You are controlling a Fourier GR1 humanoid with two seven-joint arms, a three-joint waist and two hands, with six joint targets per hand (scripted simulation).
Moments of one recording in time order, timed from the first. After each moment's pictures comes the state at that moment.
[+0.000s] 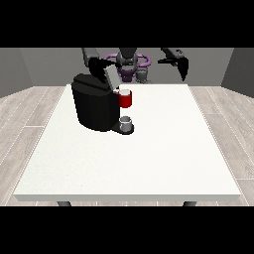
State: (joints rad) left arm -0.27 0.08 0.18 -1.37 0.00 -0.20 -0.09; right arm -0.66 -0.15 -0.08 -1.07 0.02 0.06 -0.09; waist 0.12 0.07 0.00
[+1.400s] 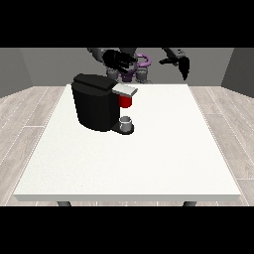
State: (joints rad) left arm -0.24 0.11 0.17 -1.33 0.04 -0.19 -0.12; right arm -0.77 -0.04 0.01 -1.03 0.12 0.07 -0.10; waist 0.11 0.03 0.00
